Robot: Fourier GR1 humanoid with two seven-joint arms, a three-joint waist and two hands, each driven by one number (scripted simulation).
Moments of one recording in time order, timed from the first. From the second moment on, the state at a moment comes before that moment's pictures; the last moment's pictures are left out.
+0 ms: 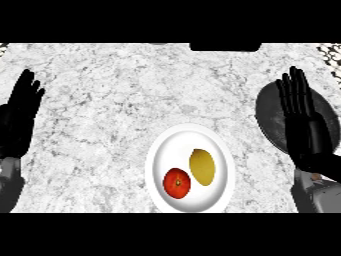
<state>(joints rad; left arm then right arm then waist) -0.19 0.44 -0.06 -1.57 0.26 0.33 0.21 -0.17 -0.24 0.14 -1.65 -0.20 -0.23 -0.20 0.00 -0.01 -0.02</state>
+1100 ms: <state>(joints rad) -0.06 0.23 -0.28 -1.56 0.18 0.20 -0.13 0.58 -0.20 0.51 -2.00 0.35 -0.57 -0.32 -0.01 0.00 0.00</state>
